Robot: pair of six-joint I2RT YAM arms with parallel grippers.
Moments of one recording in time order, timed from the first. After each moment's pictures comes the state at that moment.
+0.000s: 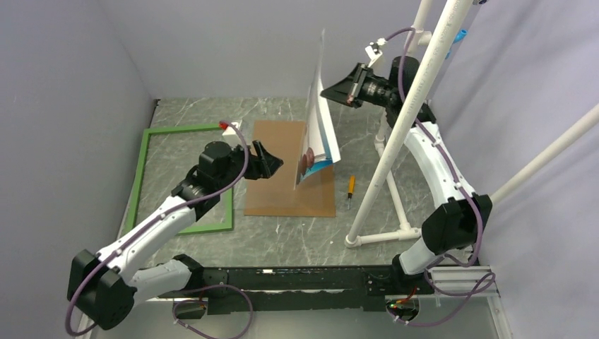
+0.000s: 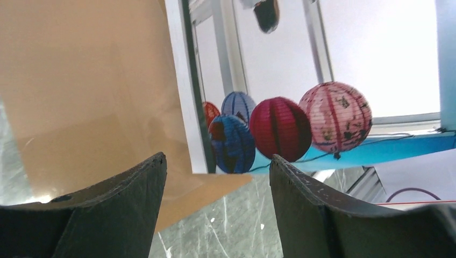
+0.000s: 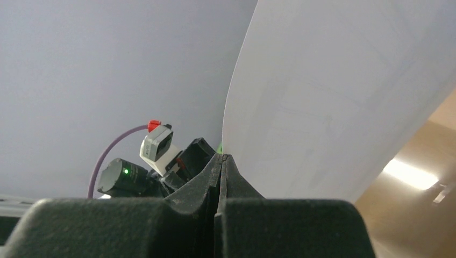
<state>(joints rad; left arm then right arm) -0.56 1.10 0.81 0.00 0.16 -0.59 0.20 1.55 1.60 -0.19 -0.81 0.80</state>
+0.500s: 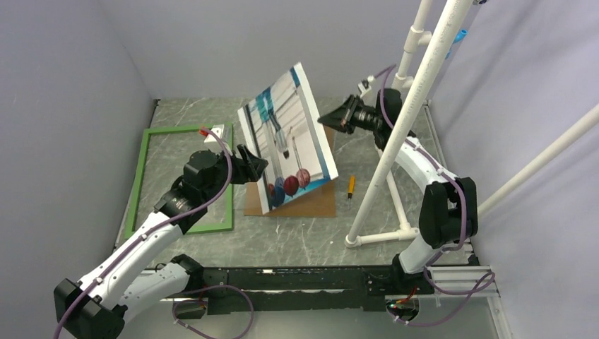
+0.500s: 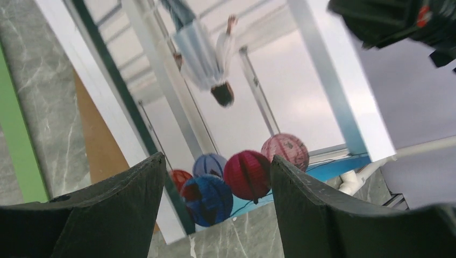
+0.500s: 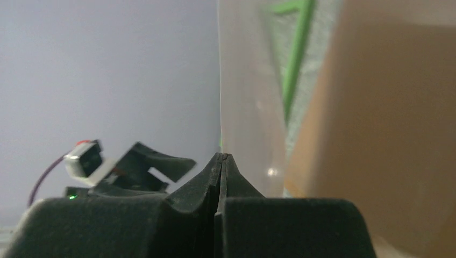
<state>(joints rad) -0.56 0.89 0.79 -0.15 -0.03 -0.56 0.22 1.62 1.29 0.14 -0.82 1.00</state>
